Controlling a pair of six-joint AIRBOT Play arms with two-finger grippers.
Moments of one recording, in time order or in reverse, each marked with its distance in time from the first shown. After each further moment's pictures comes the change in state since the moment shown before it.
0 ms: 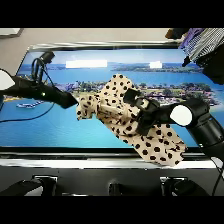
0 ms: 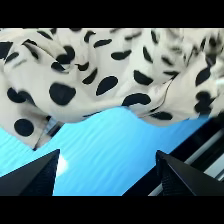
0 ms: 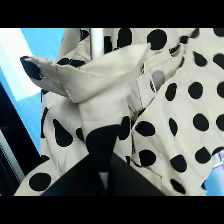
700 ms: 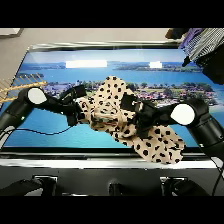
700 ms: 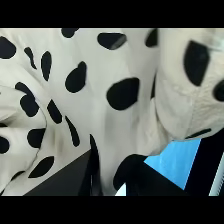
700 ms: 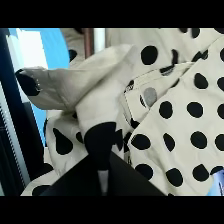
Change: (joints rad) left arm -0.122 -0.072 -0.209 0.035 0.182 0.617; right arm -0.001 0.000 0.000 0.122 0.017 -0.160
